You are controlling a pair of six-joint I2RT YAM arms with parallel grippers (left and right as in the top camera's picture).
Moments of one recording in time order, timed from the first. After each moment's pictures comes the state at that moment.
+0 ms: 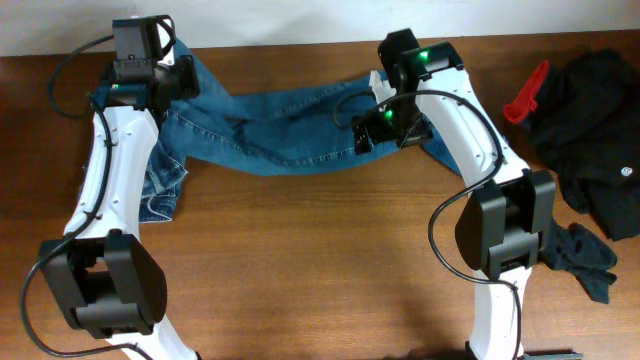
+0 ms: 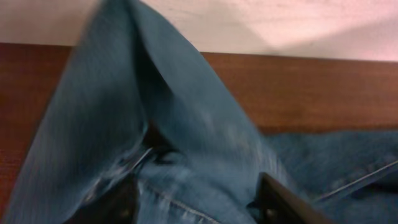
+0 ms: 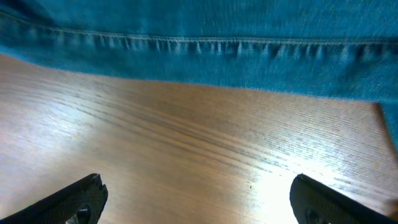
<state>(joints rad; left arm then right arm) 0.02 1.92 1.75 -0.59 -0.06 -0.03 0.26 2.19 2.05 -1.36 -0.20 0.04</state>
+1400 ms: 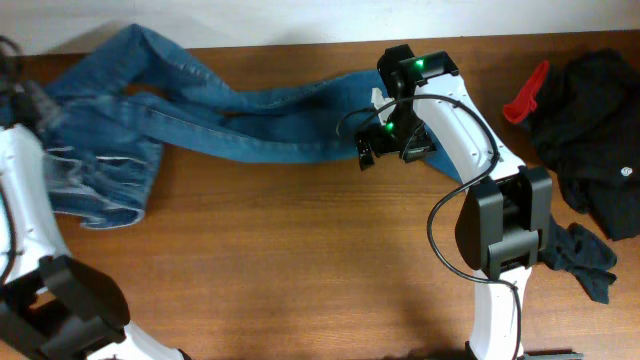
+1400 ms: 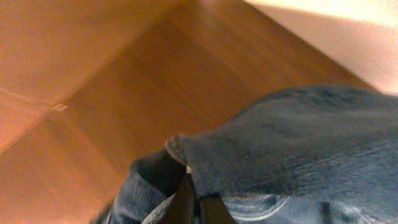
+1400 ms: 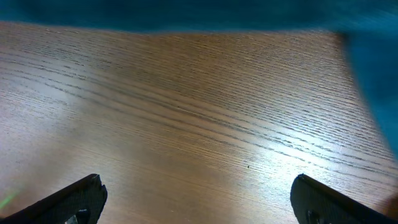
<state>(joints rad) 0.44 1.87 1.86 -0.80 -0.28 -0.22 0.26 2.19 1.98 -1.40 -0.18 0.04</state>
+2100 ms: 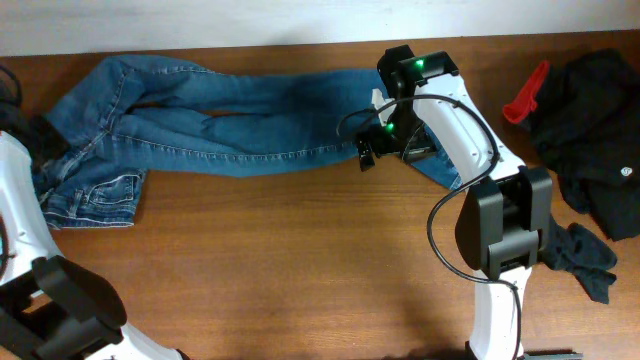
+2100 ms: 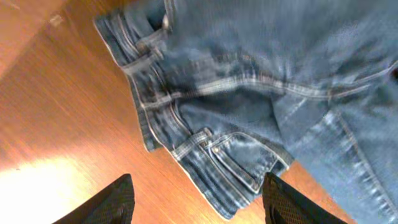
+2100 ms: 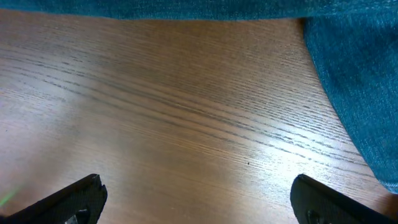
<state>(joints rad) 0.48 1.88 1.81 -1.09 -0.20 -0.22 0.26 2.19 1.98 -1.41 -0.18 0.04</state>
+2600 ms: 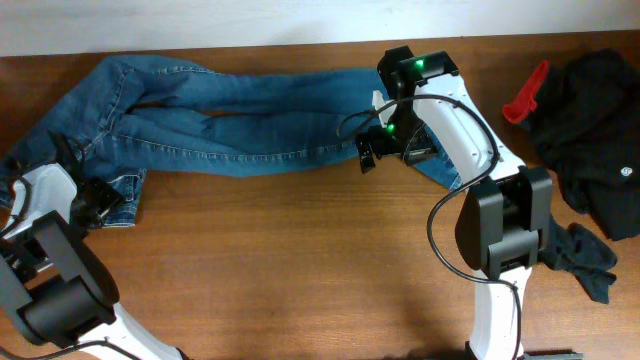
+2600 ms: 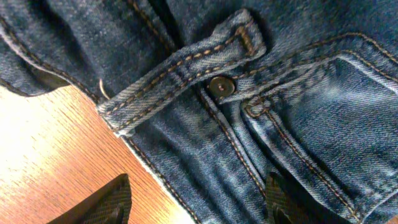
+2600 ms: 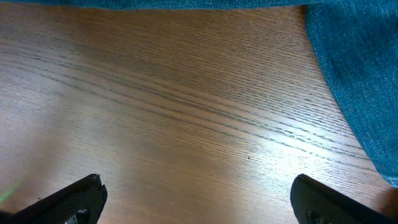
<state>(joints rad) 0.50 2.00 1.37 -0.80 -0.16 -0.33 0.26 2.19 1.98 -1.42 -0.18 0.04</state>
